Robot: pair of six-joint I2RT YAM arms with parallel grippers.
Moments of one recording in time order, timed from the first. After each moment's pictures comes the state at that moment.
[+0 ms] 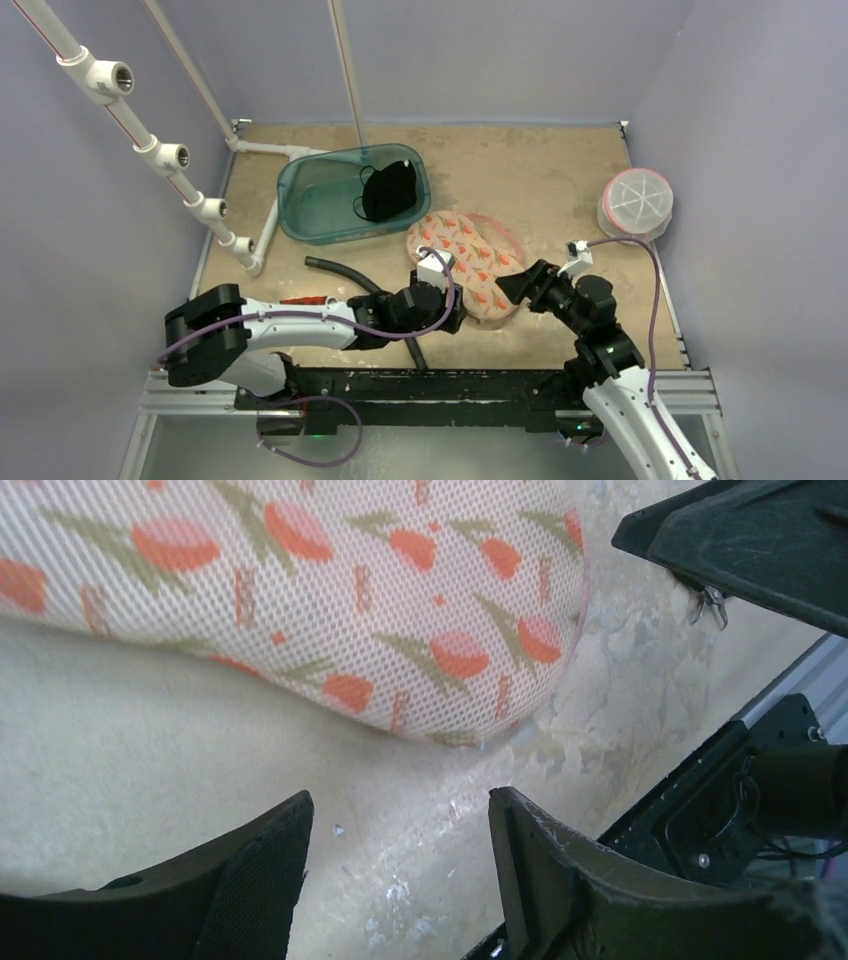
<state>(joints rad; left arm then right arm) -1.23 1.41 0.71 0.12 -0.39 -0.67 0.31 0.36 0.25 -0.22 -0.24 0.74</state>
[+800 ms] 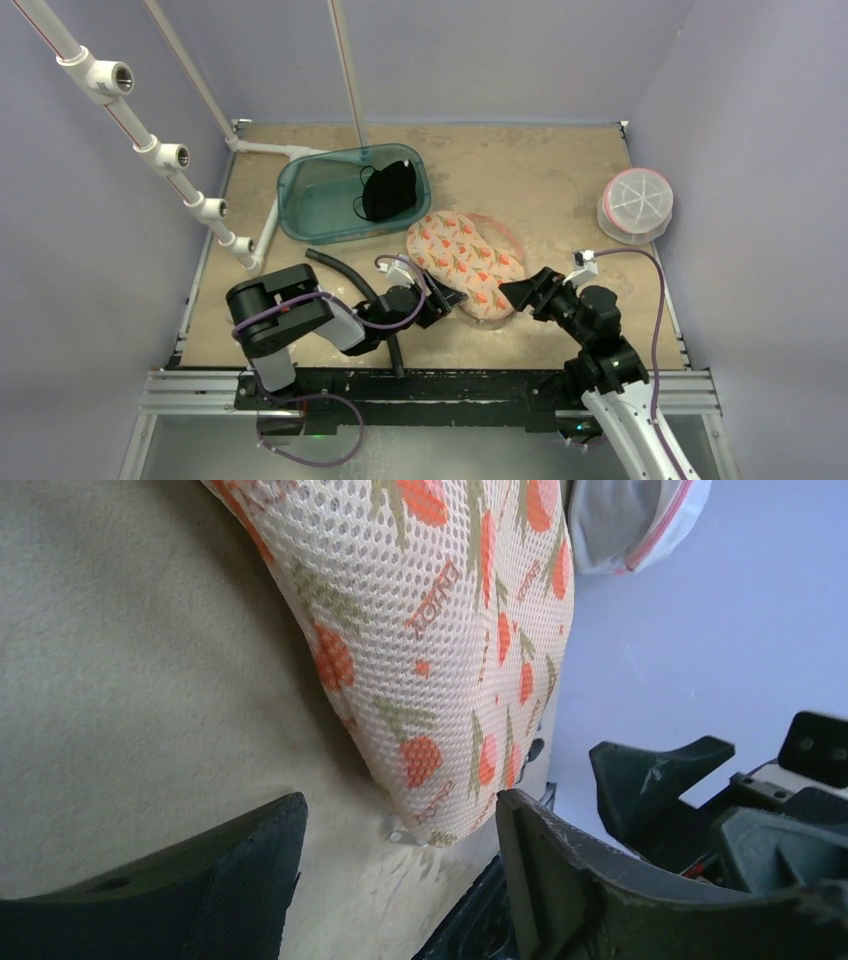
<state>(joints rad) -1.07 1.73 0.39 0.95 -0.22 -1.41 0.31 0.19 0.21 -0.38 -0.24 0.80</state>
